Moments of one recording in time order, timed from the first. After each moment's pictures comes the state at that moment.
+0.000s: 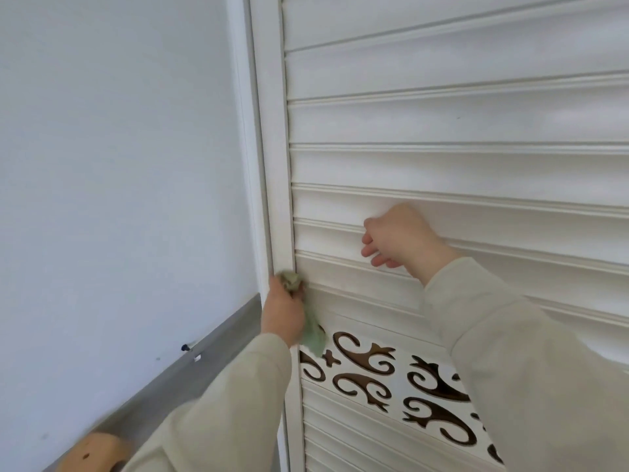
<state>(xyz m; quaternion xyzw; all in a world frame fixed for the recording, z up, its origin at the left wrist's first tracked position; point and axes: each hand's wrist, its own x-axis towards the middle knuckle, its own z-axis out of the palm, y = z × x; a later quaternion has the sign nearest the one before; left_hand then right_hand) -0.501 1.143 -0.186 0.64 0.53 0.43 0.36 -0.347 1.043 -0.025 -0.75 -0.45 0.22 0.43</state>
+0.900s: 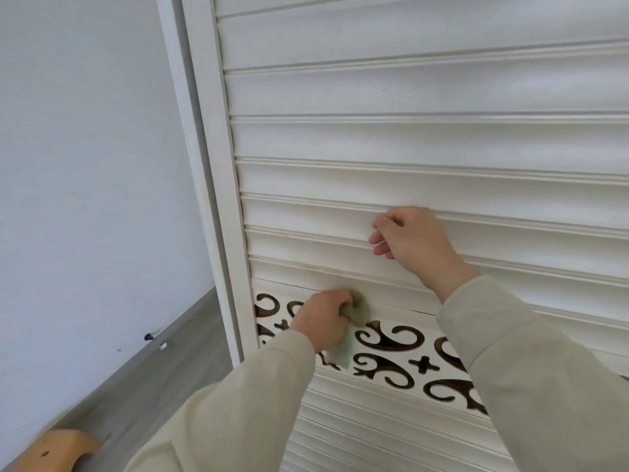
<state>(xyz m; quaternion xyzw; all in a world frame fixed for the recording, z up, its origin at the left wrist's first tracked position) -0.418 1.038 -0.201 0.86 0.36 0.24 0.28 -0.288 0.946 -0.070 -0.70 -0.46 0.12 0.54</state>
